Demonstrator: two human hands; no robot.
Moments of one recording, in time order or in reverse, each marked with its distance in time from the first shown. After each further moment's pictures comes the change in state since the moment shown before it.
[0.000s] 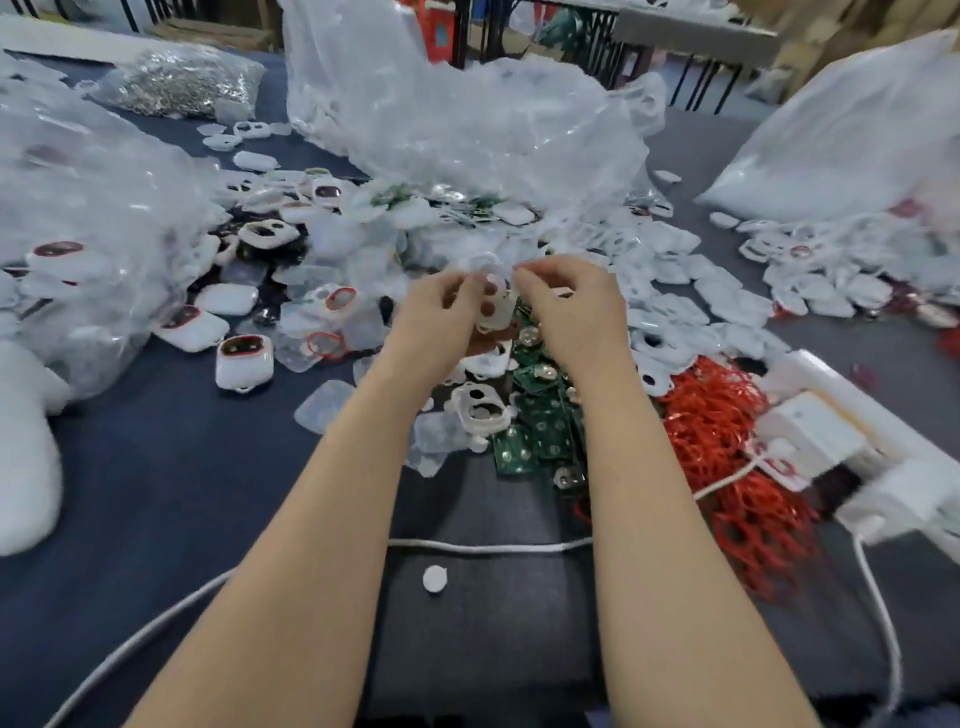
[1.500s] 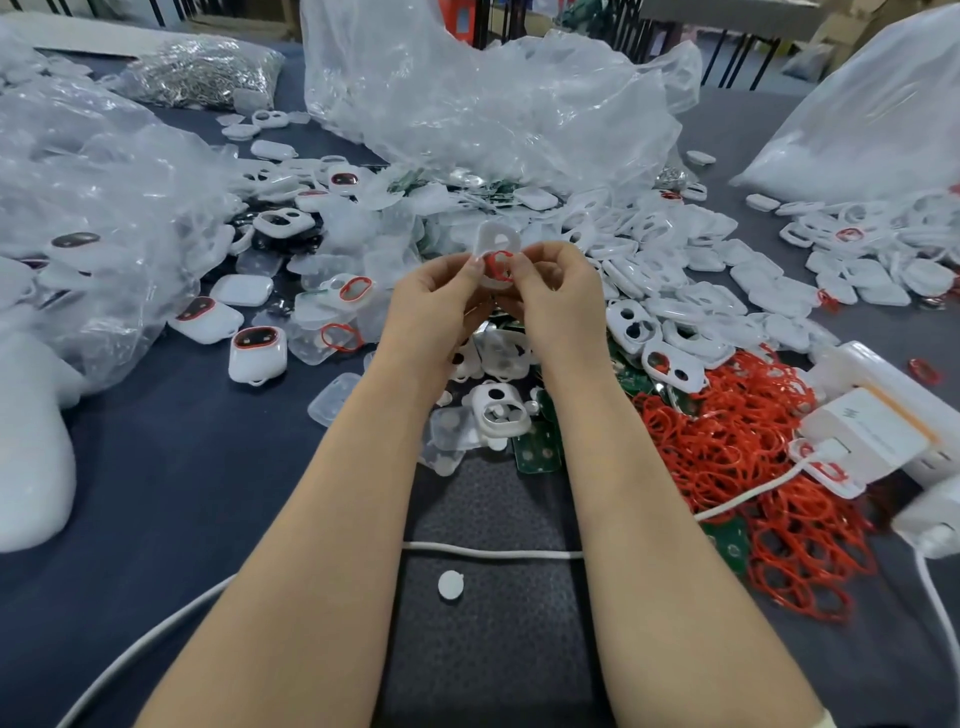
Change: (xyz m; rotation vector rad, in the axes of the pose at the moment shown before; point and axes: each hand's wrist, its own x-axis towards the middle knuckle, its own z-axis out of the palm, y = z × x) left_hand 0.008 -0.012 -0.005 -0.466 0.059 -0.058; right_hand -0.001 -0.004 0.041 0.374 0.012 0.170
